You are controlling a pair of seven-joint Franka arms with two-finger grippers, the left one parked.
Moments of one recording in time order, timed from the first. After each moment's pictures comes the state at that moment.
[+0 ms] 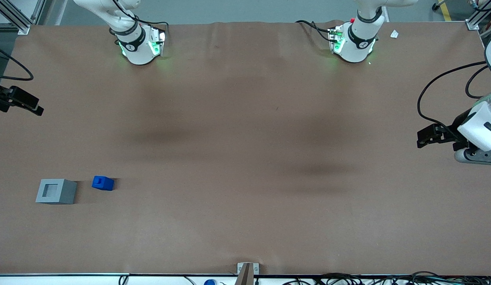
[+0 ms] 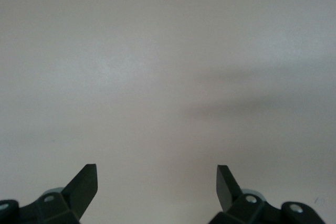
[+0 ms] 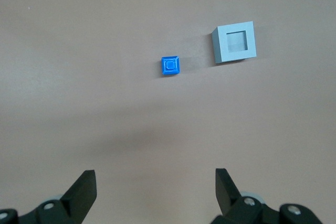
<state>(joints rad) -0.06 0.01 -0.01 -1.53 0.01 1.57 0.06</state>
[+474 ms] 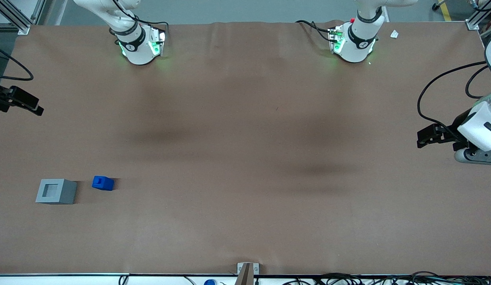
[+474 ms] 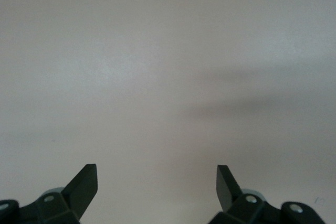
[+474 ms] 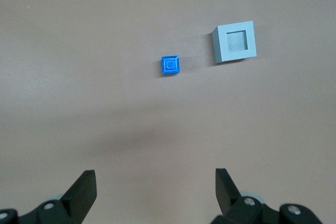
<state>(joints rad) -0.06 0.01 -0.01 -1.54 0.01 1.56 0.06</state>
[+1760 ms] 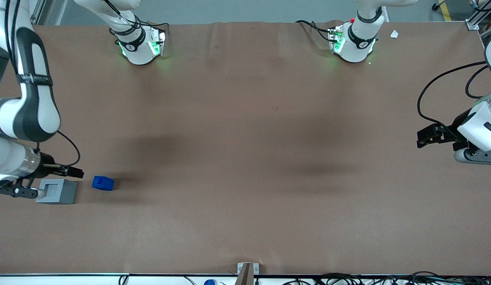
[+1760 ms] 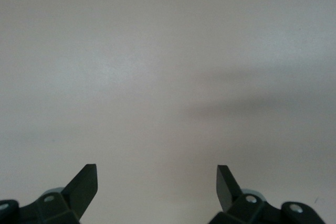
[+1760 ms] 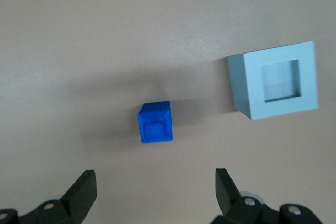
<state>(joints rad) -0.09 0.48 -0.02 -1.57 0.01 2.01 0.05</state>
